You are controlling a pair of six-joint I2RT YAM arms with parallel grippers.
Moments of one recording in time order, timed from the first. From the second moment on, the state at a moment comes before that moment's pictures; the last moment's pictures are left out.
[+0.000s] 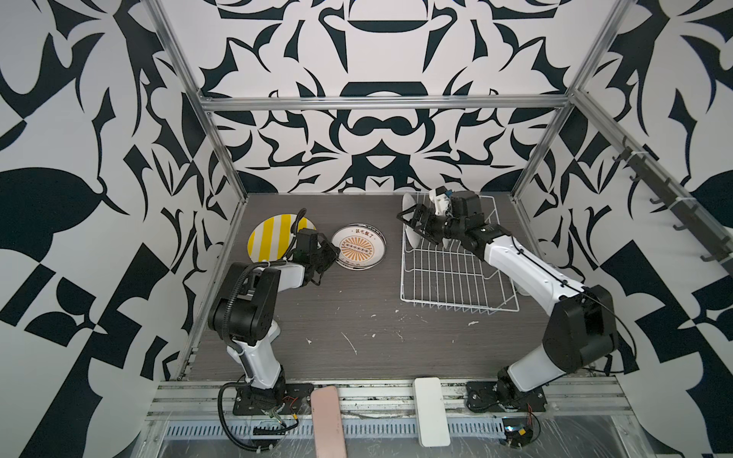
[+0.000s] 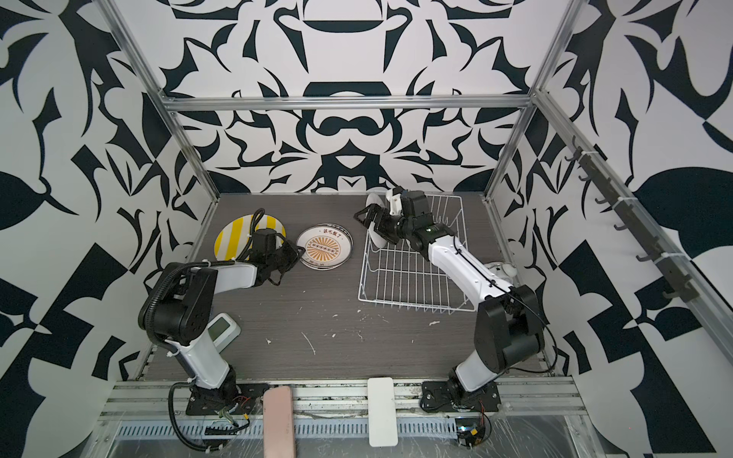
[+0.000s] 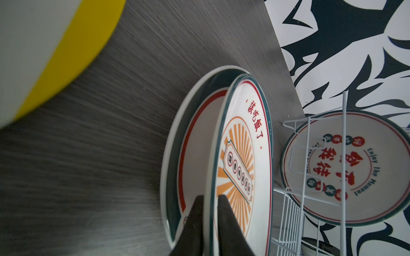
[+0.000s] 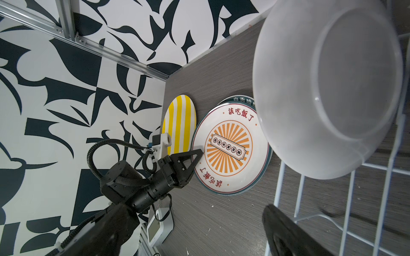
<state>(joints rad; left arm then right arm) -0.25 1.78 0.84 0.29 0.30 -0.97 0.35 1.57 1.26 -0.22 -0.52 0.81</state>
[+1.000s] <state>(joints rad) -0.25 1.78 0.95 0.16 0.33 -0.92 0.35 1.57 1.26 -0.23 -0.53 0.81</state>
